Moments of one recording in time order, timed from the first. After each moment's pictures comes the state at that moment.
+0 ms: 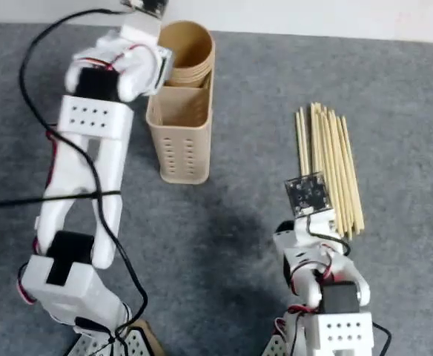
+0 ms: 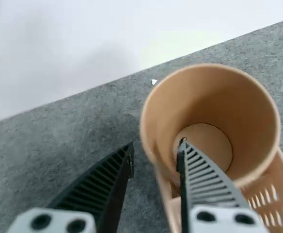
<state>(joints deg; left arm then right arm) 1.9 8.2 -24.5 60.1 -8.2 -8.4 -84.0 79.2 60.5 16.3</state>
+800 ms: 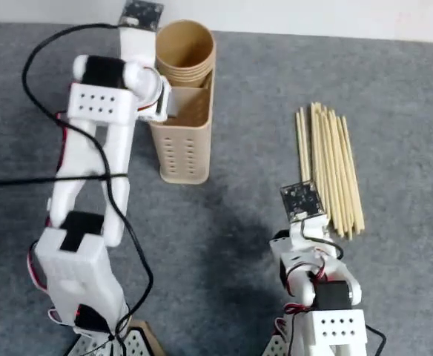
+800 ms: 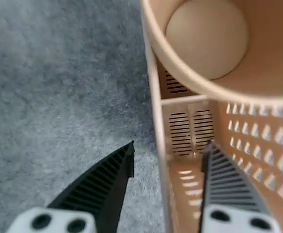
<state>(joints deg) 1.9 20.5 -35.6 90.0 4.4 -8.3 -84.5 86.2 56.0 16.3</state>
